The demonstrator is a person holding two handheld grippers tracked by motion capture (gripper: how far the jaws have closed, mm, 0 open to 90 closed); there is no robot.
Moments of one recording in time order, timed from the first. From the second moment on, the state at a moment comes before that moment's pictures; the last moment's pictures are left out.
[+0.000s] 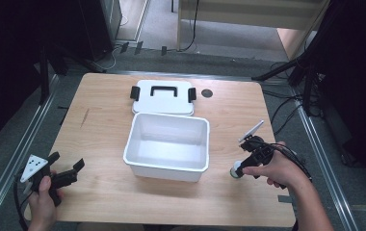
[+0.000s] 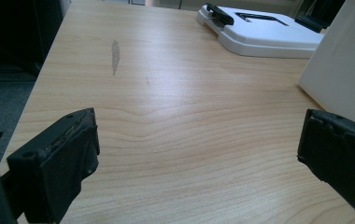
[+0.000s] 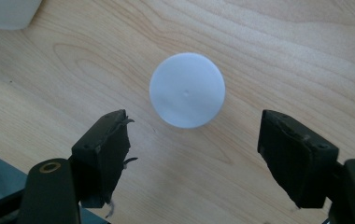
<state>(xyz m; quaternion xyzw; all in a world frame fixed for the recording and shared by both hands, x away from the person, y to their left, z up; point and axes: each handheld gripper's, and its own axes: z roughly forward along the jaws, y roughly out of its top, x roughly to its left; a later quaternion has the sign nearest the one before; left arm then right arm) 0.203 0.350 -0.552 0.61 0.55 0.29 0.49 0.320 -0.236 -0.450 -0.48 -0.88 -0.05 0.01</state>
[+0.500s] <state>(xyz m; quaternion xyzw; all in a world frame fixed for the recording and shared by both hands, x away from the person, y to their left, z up) 0.203 0.350 -0.552 0.61 0.55 0.29 0.49 0.330 -0.221 -0.455 -0.49 -0.87 -0.04 0.03</state>
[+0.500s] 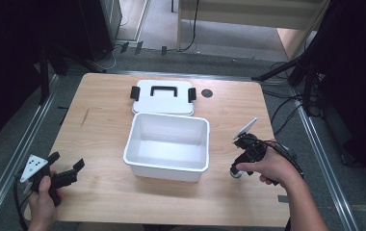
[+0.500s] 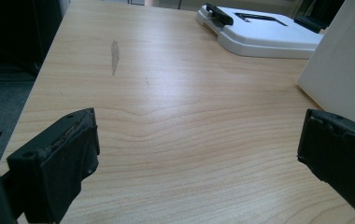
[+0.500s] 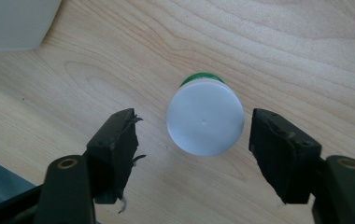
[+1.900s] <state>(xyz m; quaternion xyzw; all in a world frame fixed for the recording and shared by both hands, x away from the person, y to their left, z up) 0.203 0.350 -0.552 0.61 0.55 0.29 0.49 0.335 -0.219 -0.459 -0.48 -0.87 -0.02 0.04</state>
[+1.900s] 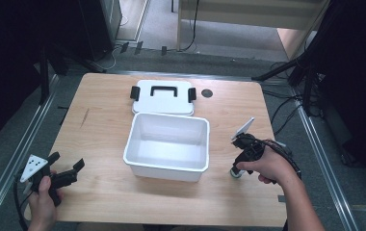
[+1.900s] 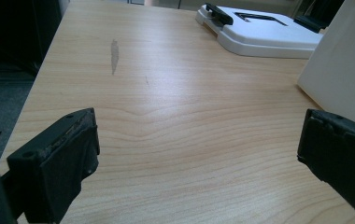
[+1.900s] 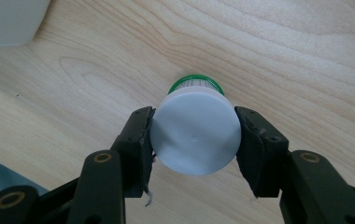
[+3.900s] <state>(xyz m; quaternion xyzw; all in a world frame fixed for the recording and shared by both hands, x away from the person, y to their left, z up) 0.204 0.351 -0.552 0.61 0.55 0.29 0.49 0.347 -0.158 -0.330 -0.43 -0.90 -0.02 0.03</state>
